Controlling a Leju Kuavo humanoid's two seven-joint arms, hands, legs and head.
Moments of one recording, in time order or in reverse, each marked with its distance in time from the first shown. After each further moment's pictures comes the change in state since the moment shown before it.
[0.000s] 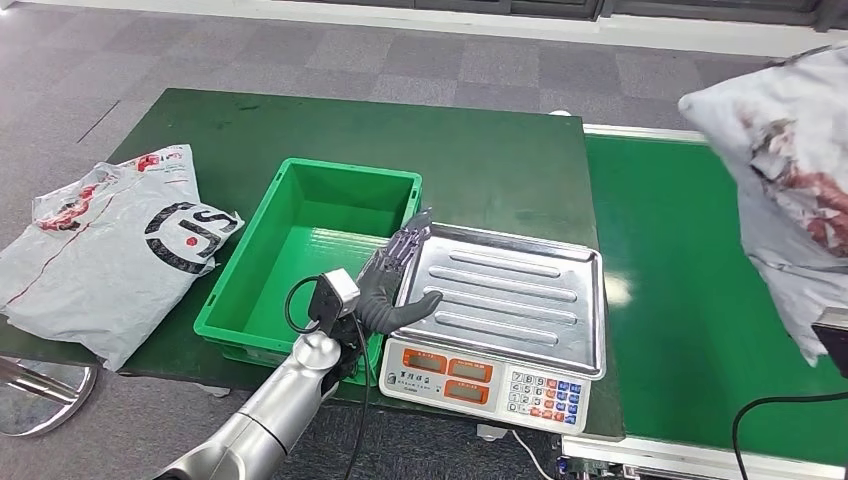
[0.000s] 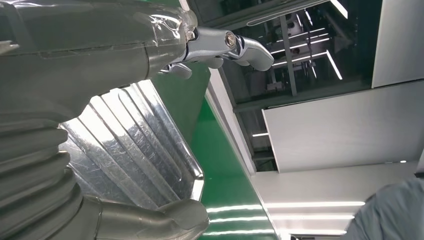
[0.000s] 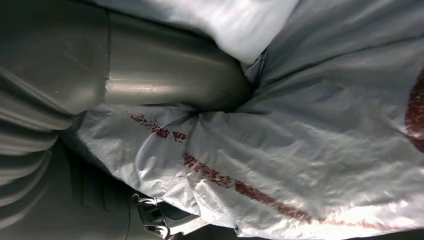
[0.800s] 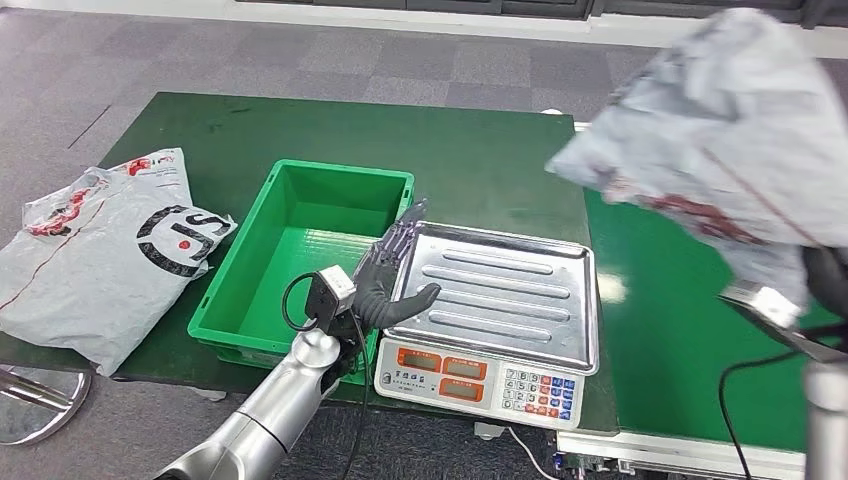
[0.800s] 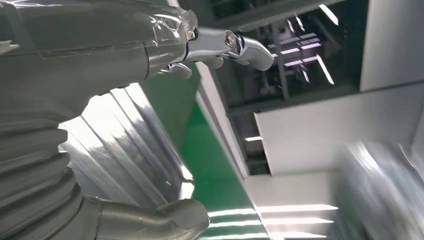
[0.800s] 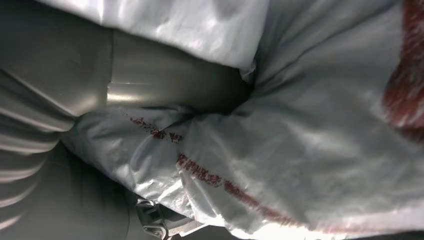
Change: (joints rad) left arm 0.001 -0.002 0.000 -0.035 0.003 0.012 0.000; right arm -0.143 0.056 0.169 -0.072 0.371 -0.151 0.013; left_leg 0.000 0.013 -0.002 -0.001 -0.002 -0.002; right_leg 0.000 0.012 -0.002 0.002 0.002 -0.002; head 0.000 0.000
